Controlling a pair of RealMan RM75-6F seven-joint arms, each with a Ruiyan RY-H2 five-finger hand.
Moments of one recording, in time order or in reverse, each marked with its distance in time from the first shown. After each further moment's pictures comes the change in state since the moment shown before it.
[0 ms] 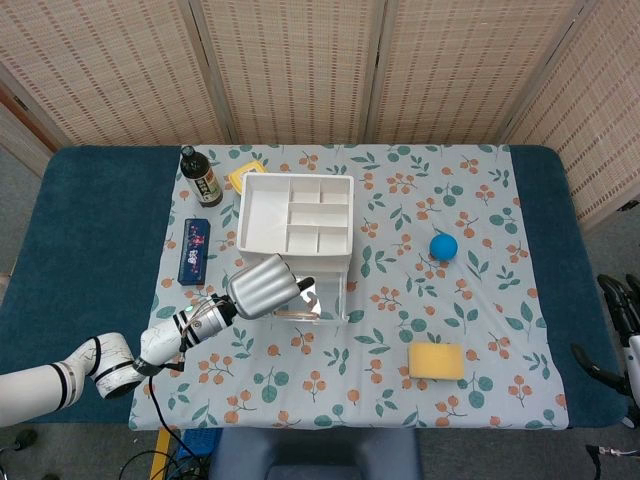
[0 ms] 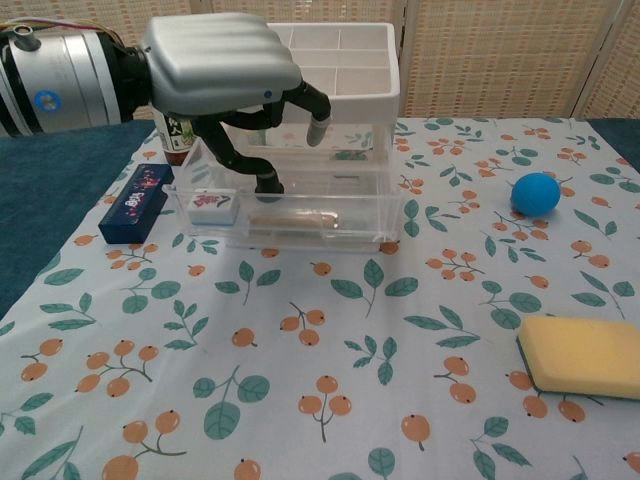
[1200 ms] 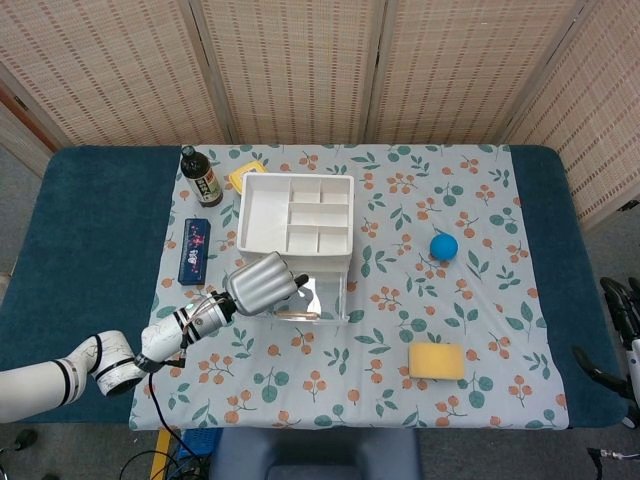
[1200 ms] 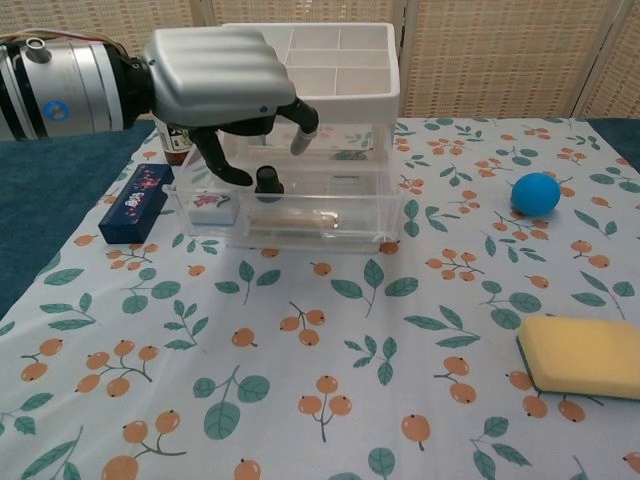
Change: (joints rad) left arm -0.033 0.000 0.039 0.012 -0.058 -0.014 0.081; right arm -0.012 -0.004 -0.004 0.004 -0.005 0.017 0.009
